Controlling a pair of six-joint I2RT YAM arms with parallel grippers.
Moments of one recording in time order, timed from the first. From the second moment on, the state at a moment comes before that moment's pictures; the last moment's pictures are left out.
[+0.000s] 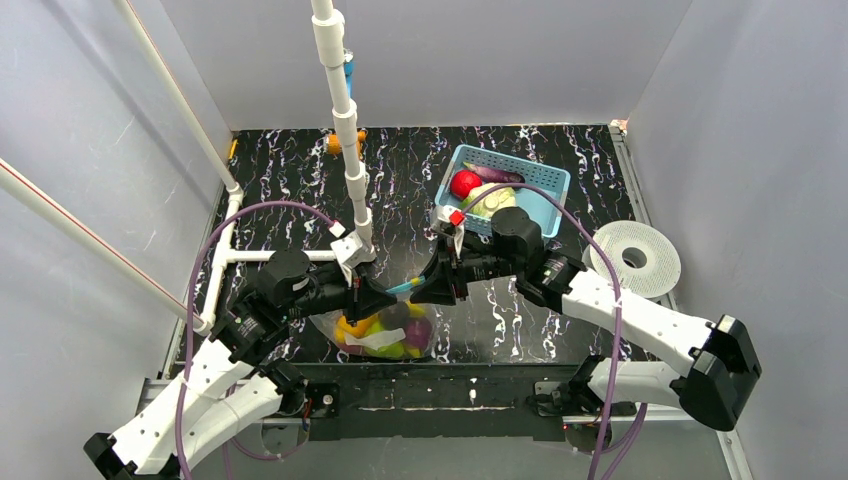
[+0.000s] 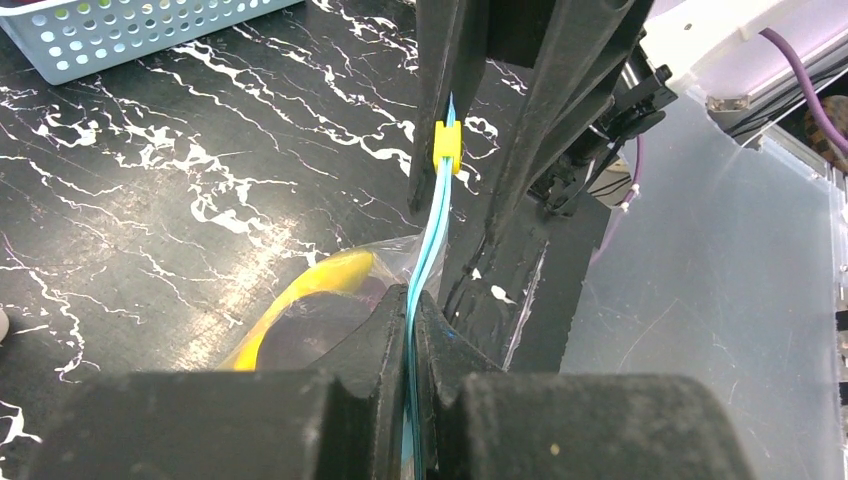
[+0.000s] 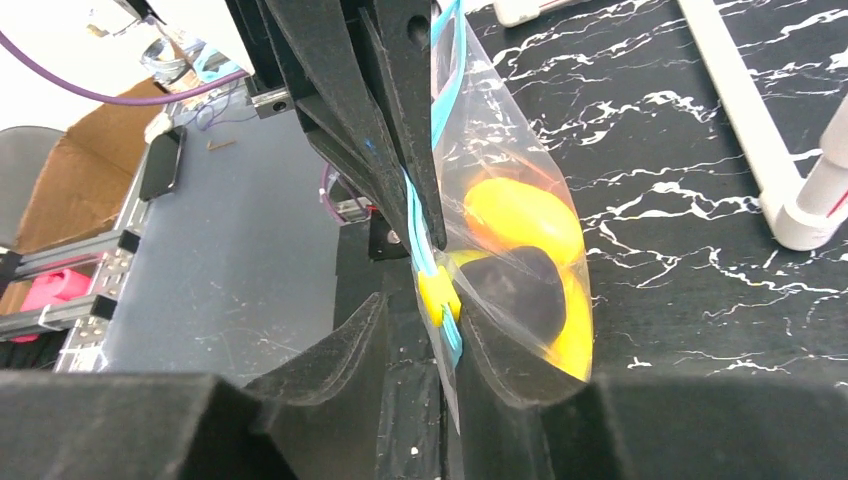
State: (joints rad) left arm -0.69 0.62 0.72 -0.43 0.51 -0.18; right arm 0.89 1.16 0.87 0.08 -0.78 0.22
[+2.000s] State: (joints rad) left arm -0.68 0.80 0.79 -0.25 0.65 -0.39; right arm 0.86 1.24 0.90 0.05 -0.93 0.28
